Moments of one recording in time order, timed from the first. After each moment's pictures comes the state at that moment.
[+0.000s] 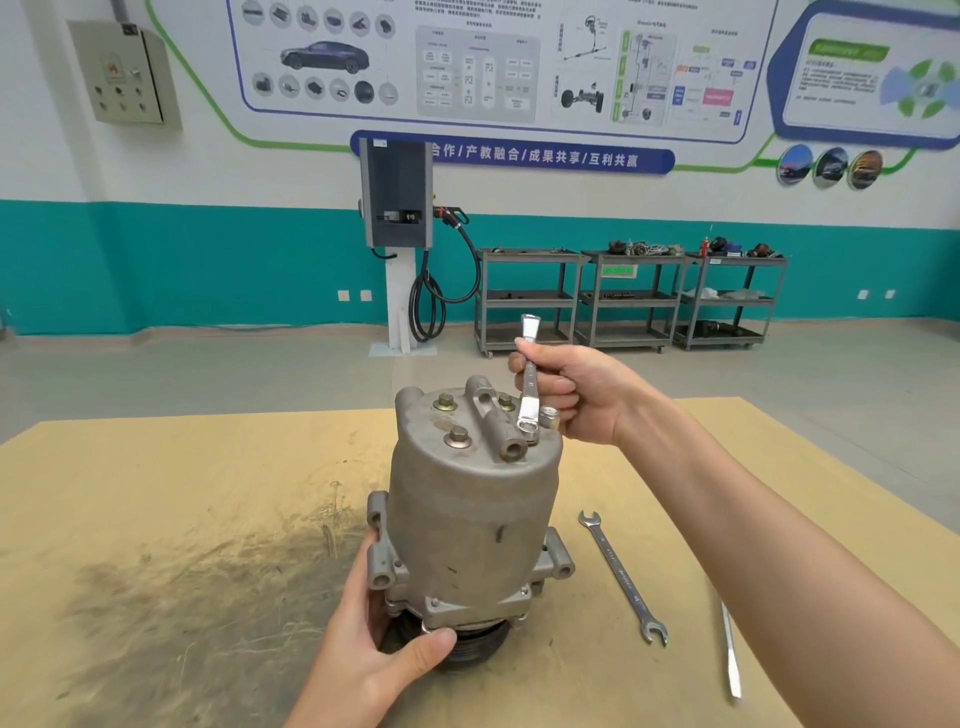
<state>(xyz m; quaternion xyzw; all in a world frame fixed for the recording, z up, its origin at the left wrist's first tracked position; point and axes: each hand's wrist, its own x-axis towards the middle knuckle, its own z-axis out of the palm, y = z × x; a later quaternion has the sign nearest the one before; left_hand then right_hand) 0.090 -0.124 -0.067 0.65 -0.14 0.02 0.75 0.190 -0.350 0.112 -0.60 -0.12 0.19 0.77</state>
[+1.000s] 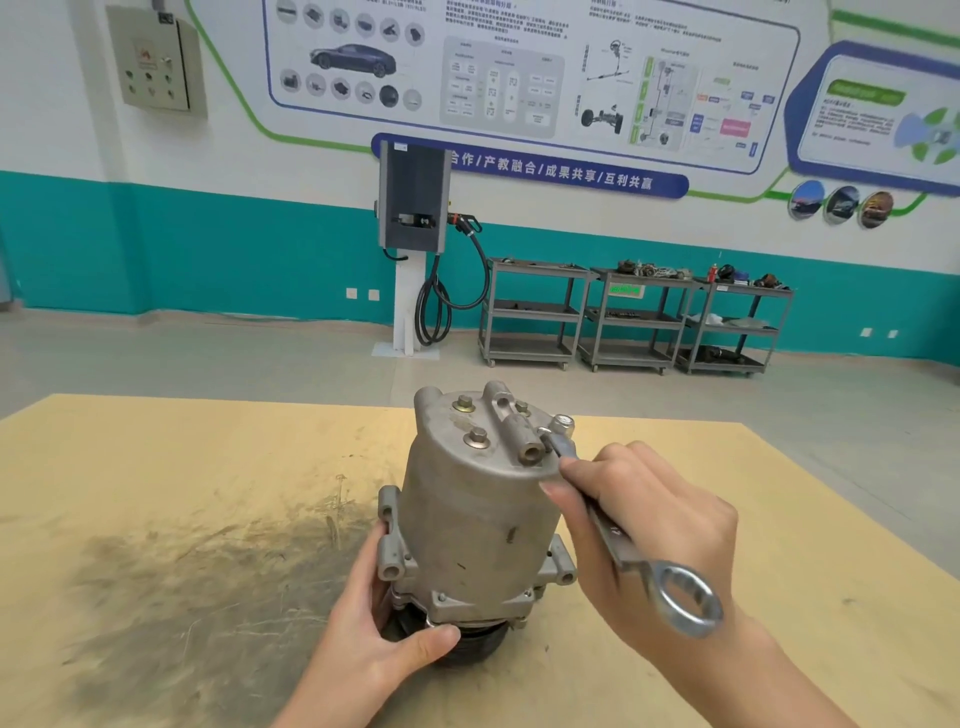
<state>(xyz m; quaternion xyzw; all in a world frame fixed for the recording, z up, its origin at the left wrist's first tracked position) 0.097 -0.124 -0.076 0.63 -0.14 0.04 0.76 0.060 -0.326 0.073 -0.72 -0.32 -0.60 0.15</state>
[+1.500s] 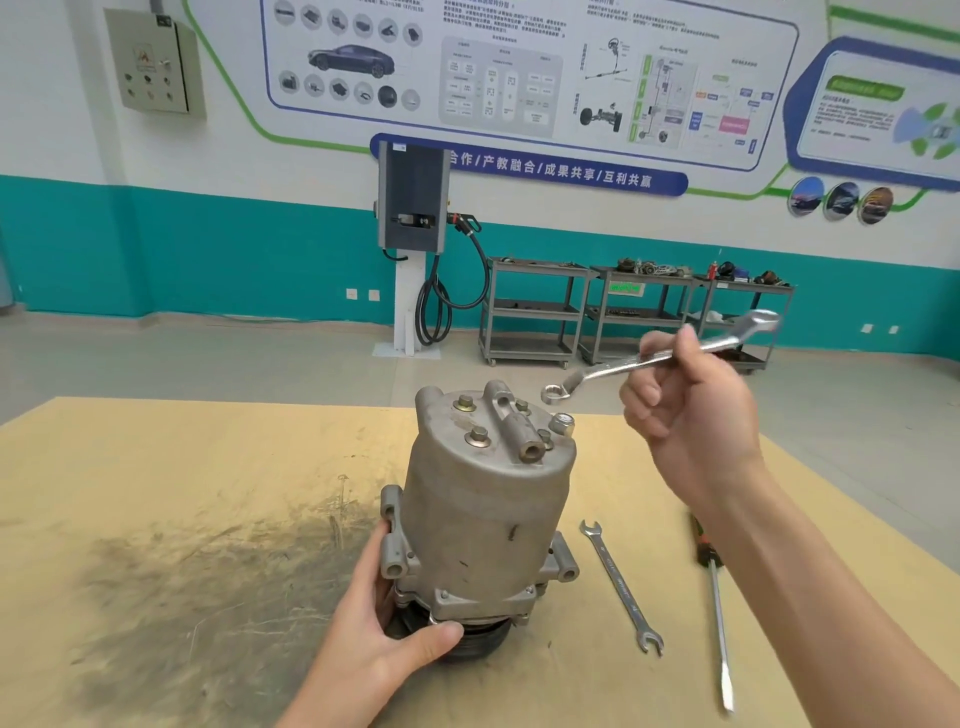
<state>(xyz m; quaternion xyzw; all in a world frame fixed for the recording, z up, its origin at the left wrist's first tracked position) 0.096 -0.125 -0.077 0.64 -0.13 0.03 0.76 0.120 -0.367 0.115 -0.53 -0.11 -0.18 0.82</state>
